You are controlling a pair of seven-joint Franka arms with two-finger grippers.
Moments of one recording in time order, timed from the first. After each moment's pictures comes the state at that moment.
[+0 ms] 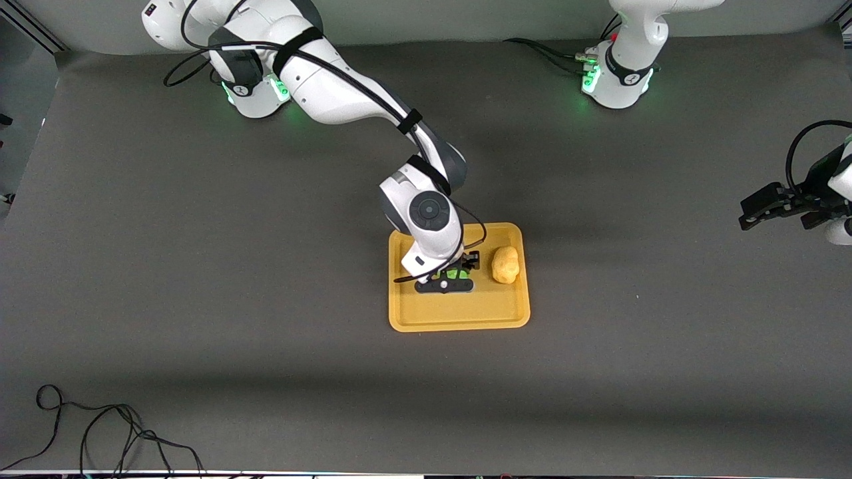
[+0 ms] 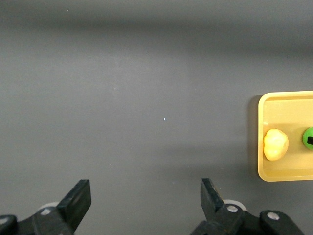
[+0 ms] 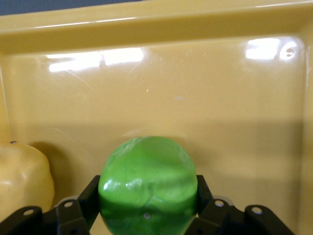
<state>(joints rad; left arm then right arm) 0.02 0.05 -0.02 -1.60 -0.01 1.72 0.00 0.86 1.03 -0.15 -1.10 0.23 2.20 0.69</state>
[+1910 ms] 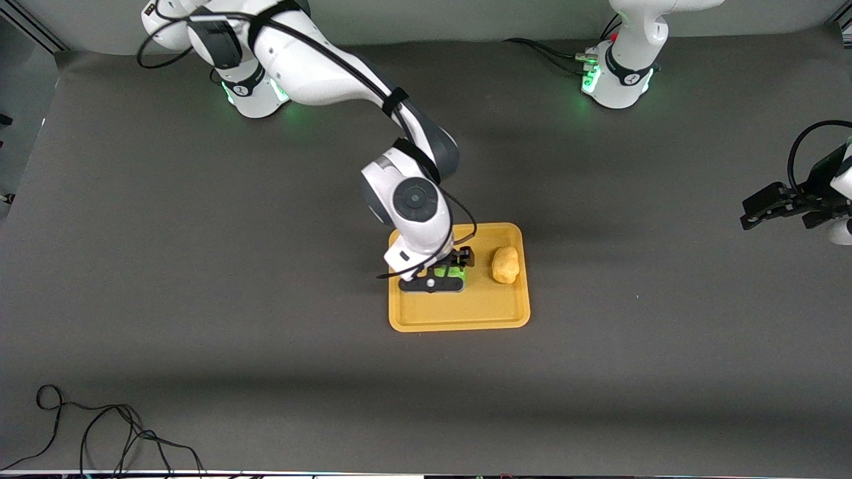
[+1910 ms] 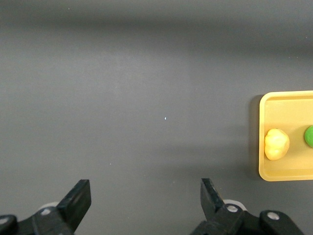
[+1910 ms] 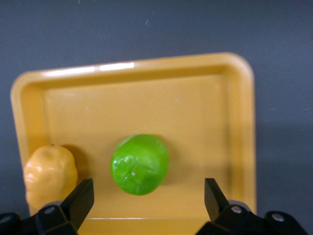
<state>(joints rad) 0.03 0.05 -0.02 -1.60 -0.01 1.72 0.00 0.83 0.84 -0.21 -1.13 0.21 2.04 0.69</state>
